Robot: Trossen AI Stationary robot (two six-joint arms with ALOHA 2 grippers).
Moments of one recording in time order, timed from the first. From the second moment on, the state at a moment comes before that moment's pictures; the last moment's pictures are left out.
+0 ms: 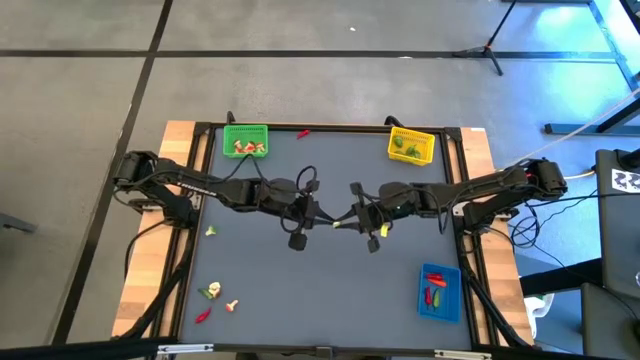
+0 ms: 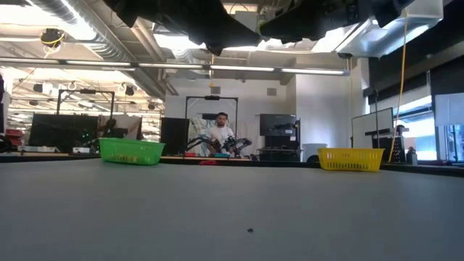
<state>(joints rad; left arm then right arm) -0.05 1.54 0.94 0.22 0.05 0.19 0.11 1.38 0.85 0.18 -0.10 -0.35</state>
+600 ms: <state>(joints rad) 0.00 1.43 0.94 -0.07 -0.07 0.14 0.10 1.23 0.85 -0.04 0.03 -0.10</state>
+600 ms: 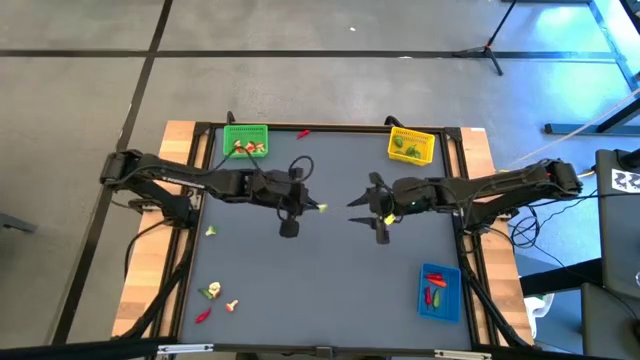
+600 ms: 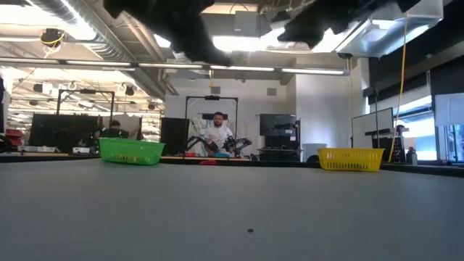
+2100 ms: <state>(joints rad) 0.80 1.42 0.87 -0.66 -0.34 -0.13 0.01 1.60 0.74 -0.28 0.12 0.31</state>
